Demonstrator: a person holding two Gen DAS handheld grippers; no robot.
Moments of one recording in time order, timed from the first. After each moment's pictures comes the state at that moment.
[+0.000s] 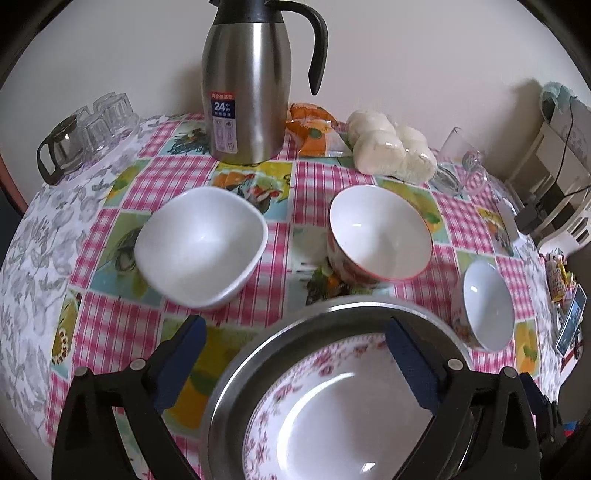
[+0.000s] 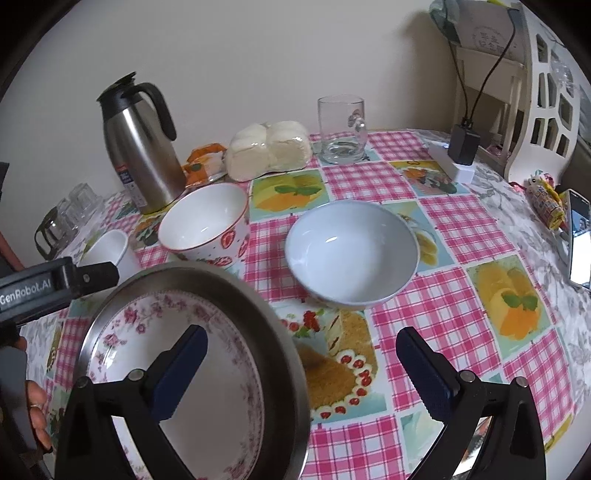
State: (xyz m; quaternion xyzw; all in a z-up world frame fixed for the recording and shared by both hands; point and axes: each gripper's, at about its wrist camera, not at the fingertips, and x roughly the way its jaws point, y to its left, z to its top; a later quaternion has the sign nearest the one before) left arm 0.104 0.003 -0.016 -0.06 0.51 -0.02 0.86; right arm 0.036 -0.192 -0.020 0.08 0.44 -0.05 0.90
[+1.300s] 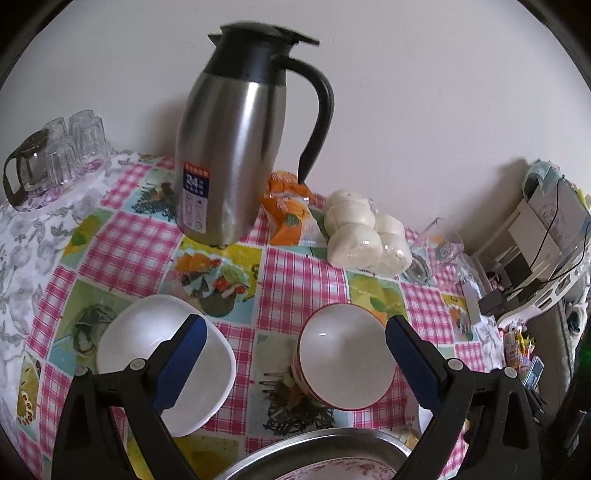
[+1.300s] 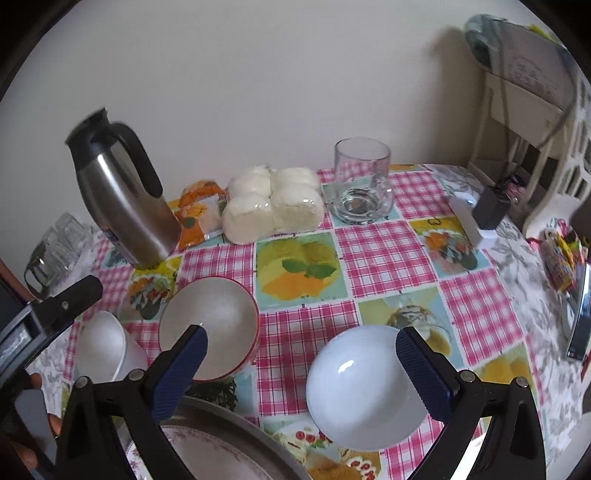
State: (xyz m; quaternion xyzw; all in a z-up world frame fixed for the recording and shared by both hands) left arm 0.178 0.024 0.011 -0.15 0.43 -0.07 0.89; right arm 0.161 -0.187 0.021 0.06 0.46 -0.05 0.88
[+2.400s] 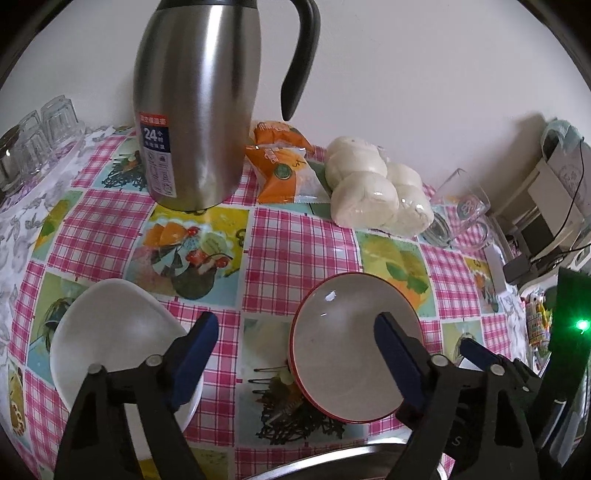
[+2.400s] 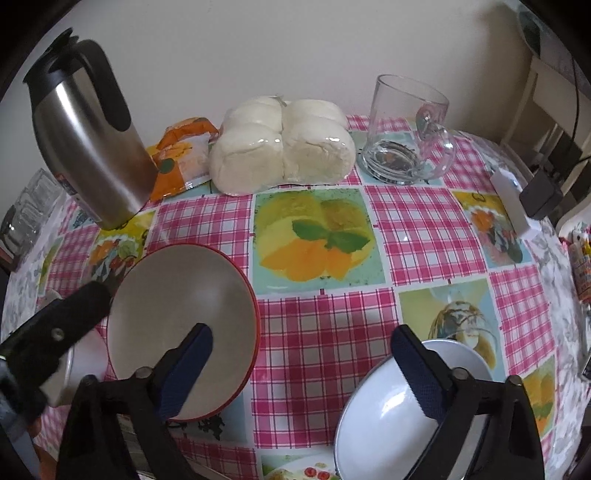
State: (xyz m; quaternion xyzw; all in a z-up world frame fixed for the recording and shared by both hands) left arm 0.210 -0.007 -0.032 -0.11 0.49 -0.07 0.86; right arm 0.211 -0.171 -0.048 0.03 0.53 -0.04 0.85
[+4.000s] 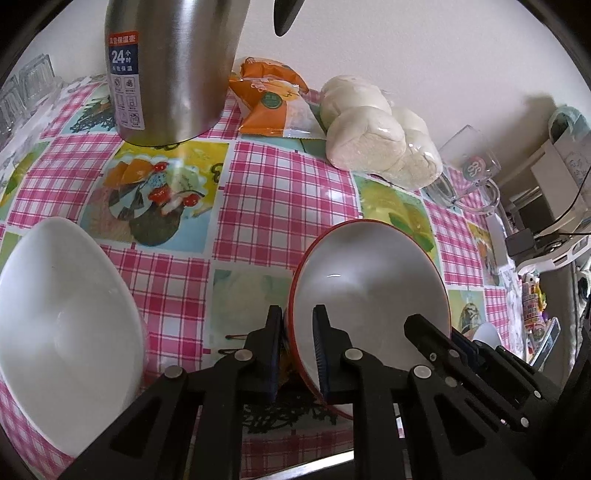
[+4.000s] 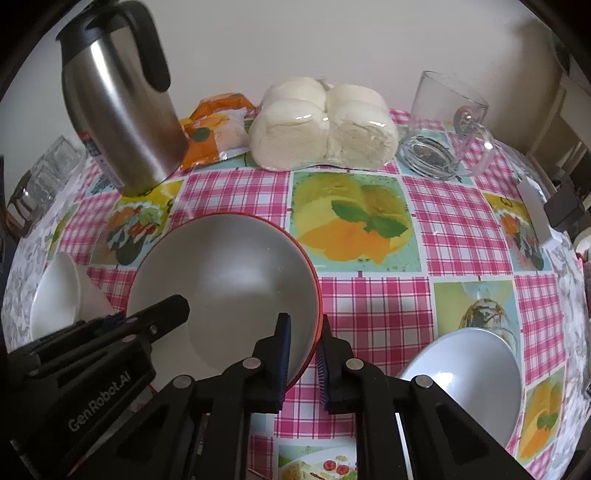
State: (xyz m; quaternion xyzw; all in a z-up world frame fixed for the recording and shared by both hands) left arm 0.218 -0.020 -0.074 -0.14 0.56 -0.10 0.81; right arm 0.207 -0.152 -0.057 0.02 0.53 0.01 0.85
